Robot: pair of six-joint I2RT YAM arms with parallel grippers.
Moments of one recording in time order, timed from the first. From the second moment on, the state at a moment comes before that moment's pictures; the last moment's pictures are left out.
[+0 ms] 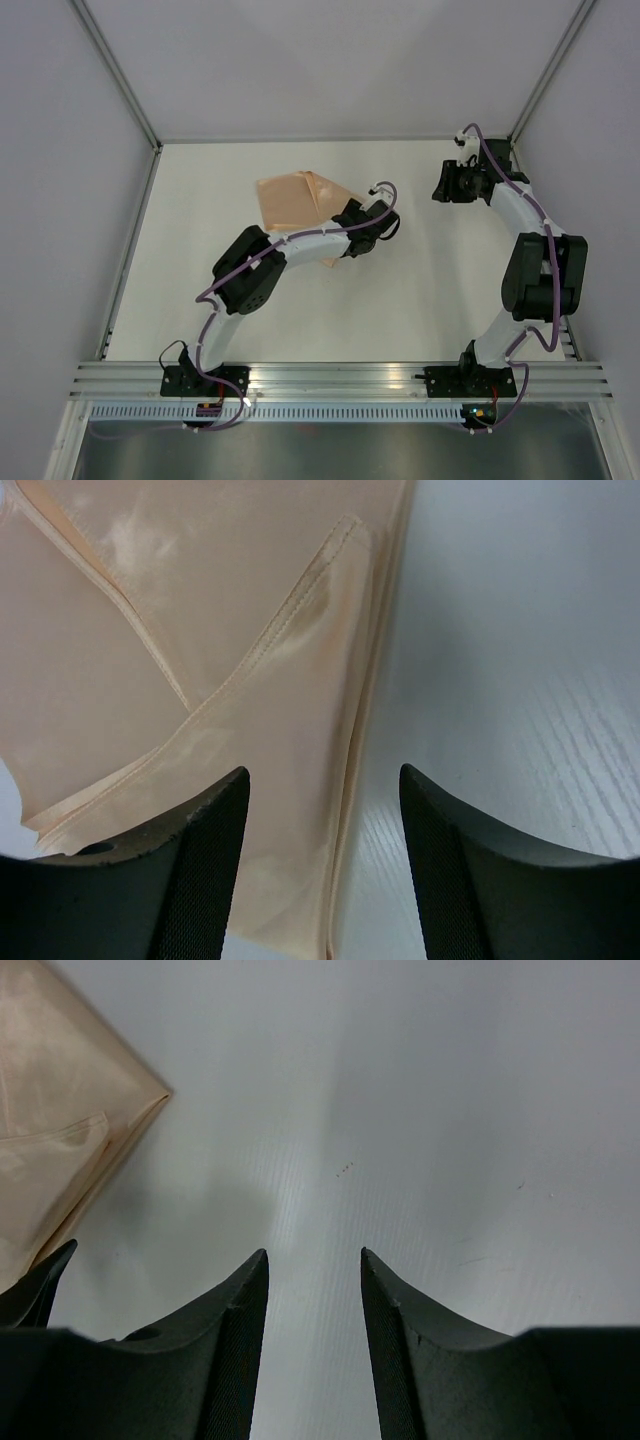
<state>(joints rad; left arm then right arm) -0.93 2.18 1.64 -0.38 -0.63 -0.18 -0.09 1.73 1.32 -0.43 -0.38 -0.02</state>
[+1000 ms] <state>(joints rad) -1.00 2.31 1.75 -0.42 -0.77 -0.06 -0.11 1.74 1.32 -0.42 -0.38 -0.02</state>
